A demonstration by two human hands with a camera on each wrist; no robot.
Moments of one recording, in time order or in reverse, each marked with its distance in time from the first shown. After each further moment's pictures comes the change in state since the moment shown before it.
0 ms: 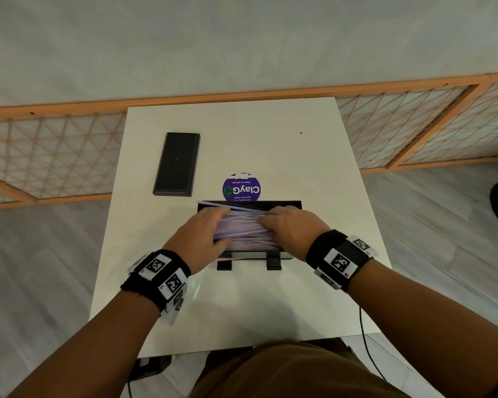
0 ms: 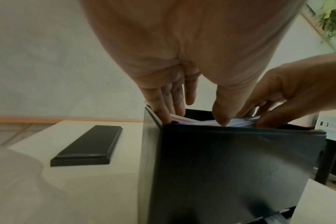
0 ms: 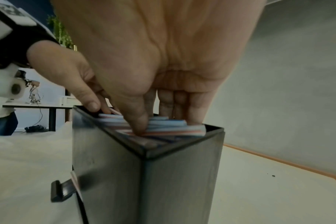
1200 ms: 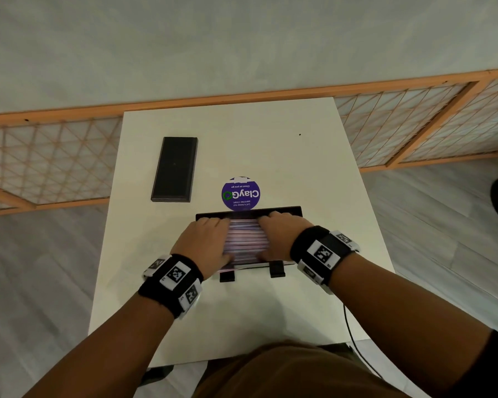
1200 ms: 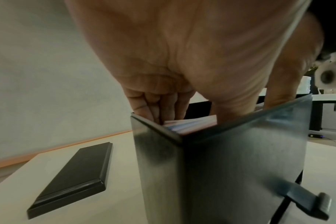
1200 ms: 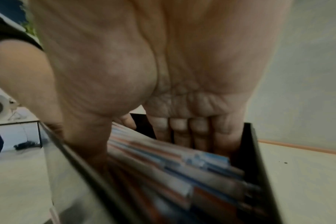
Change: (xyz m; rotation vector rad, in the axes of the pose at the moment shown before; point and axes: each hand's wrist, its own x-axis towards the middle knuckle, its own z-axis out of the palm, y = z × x) left_hand 0.022 0.006 0.008 0.441 -0.143 -0.001; right_hand 0.026 -0.013 -0.006 0.010 -0.204 0.138
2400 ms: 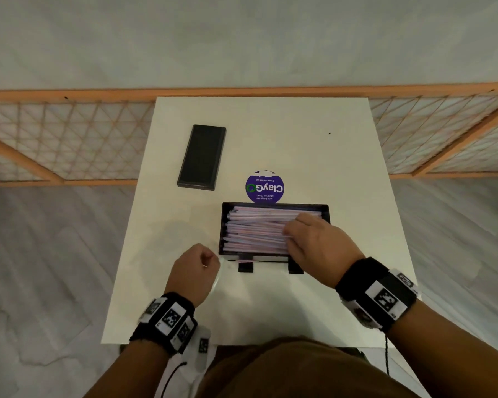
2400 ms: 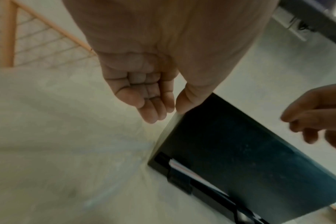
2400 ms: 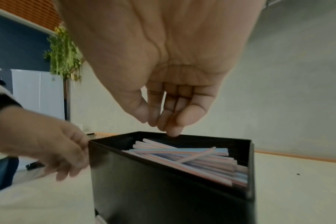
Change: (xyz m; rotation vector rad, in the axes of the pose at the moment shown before) left_hand -0.083 -0.026 0.067 -0.765 0.225 -0.546; right_hand -0.050 -0.003 0.018 0.095 0.428 -0.193
